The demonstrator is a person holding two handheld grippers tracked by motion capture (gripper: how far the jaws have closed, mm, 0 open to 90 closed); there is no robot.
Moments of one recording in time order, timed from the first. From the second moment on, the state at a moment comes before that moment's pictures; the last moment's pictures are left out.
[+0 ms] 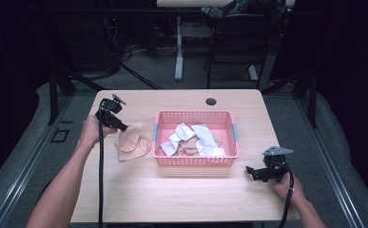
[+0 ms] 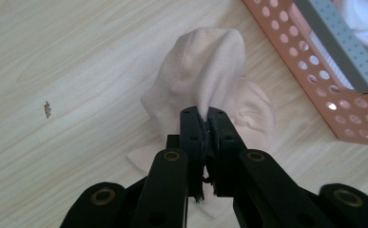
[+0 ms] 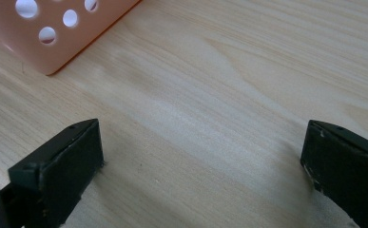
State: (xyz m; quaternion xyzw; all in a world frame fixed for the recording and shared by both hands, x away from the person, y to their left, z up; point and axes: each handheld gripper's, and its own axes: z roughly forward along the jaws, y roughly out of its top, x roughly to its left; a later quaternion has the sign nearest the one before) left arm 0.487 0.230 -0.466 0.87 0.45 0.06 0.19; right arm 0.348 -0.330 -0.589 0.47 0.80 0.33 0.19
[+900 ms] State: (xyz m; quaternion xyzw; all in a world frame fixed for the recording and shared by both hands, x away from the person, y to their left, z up) left arm 0.494 0.221 -0.527 0.86 0.49 0.05 0.16; right arm 0.348 -0.330 -0.589 0.47 0.80 0.33 0.19
